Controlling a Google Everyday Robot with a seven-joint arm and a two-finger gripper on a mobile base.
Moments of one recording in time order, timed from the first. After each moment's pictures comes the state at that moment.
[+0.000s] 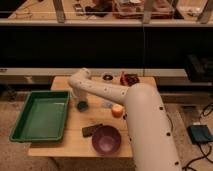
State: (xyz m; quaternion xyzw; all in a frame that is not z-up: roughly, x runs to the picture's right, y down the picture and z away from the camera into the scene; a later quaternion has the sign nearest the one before) arm -0.166 0.077 0.940 -0.07 -0.30 -0.78 0.55
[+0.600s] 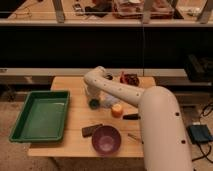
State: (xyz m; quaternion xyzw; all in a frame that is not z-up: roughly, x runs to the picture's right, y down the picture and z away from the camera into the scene) arm -0.078 0.065 0.946 -0.09 -0.27 -0.73 0.62
